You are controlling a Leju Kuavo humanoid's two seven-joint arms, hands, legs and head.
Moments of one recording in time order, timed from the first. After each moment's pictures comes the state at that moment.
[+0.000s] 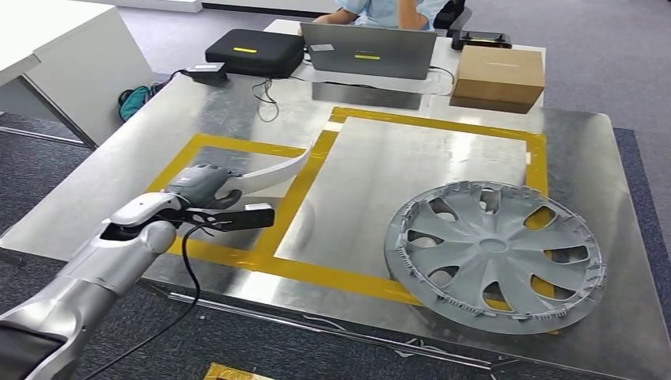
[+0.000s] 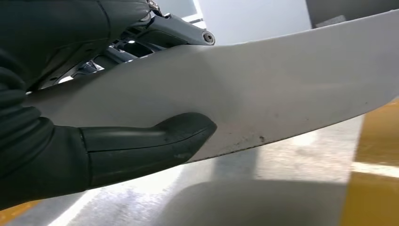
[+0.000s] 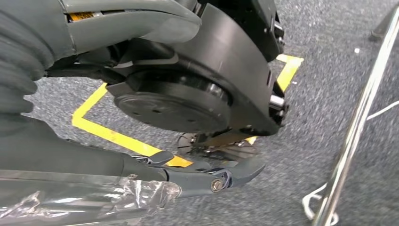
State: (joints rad) left arm -0.63 0.12 -0.54 -0.92 -0.94 -0.02 -0.12; right arm 0.47 0.37 -0.50 -1.14 0.36 0.46 -0.11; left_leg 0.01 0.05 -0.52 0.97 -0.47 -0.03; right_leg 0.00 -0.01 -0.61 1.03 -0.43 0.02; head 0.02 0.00
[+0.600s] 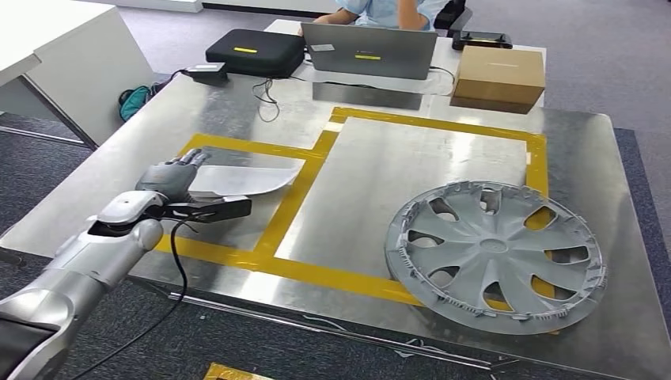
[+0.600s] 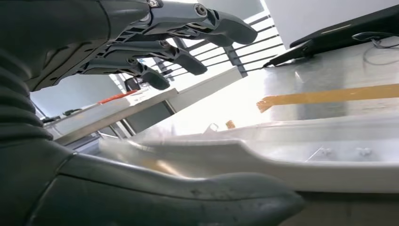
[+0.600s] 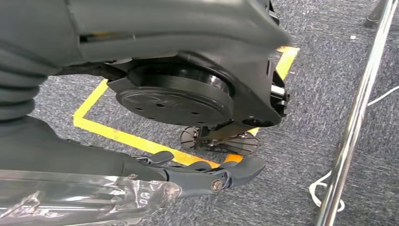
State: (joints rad) left arm -0.68 0.14 -0.53 -0.78 -1.06 0.08 0.04; right arm 0.49 0.37 -0.46 -1.16 0.31 0.38 -0.09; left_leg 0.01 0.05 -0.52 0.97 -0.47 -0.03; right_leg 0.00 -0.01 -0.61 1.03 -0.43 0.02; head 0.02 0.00
